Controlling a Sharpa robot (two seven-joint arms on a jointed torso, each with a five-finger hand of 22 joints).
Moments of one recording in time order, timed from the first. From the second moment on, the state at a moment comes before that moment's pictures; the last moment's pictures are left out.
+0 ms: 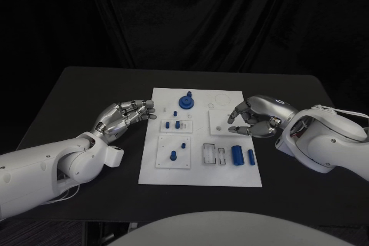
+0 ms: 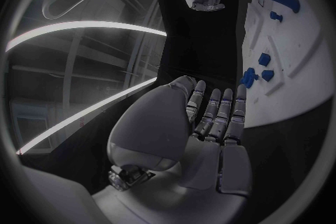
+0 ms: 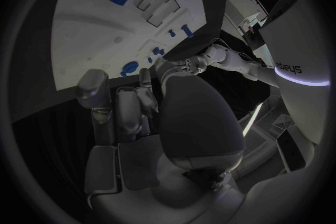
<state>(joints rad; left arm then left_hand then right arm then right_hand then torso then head) 1.10 -0.98 -0.21 1.56 -0.09 -0.05 0.68 1.52 0.06 0.19 0.23 0.54 0.74 0.16 0.12 0.16 0.30 0.28 0.66 0.06 0.31 0.26 0.56 0.06 0.08 0.36 0.26 0.36 0.60 1.30 -1.18 -0.25 1.96 -1.39 -0.41 -0.20 1.41 -0.13 0.25 0.29 0.17 0.95 0.11 0.31 0.27 1.19 0.03 1.41 1.12 1.43 -0.03 1.34 1.19 0.11 1.37 0.08 0.99 1.31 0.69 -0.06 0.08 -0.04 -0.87</state>
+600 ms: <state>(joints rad) 1.14 -0.98 -0.21 1.57 -0.12 -0.08 0.68 1.48 0.09 0.05 0.29 0.52 0.29 0.00 0.04 0.03 0.04 0.10 0.30 0.04 0.04 0.19 0.18 0.03 0.13 0.14 0.27 0.17 0.41 1.23 -1.21 -0.25 1.96 -1.38 -0.31 -0.44 1.10 -0.15 0.24 0.29 0.16 0.93 0.05 0.57 0.44 1.47 -0.02 1.57 1.31 1.46 -0.08 1.53 1.31 0.06 1.46 0.03 1.37 1.31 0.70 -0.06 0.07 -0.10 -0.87</state>
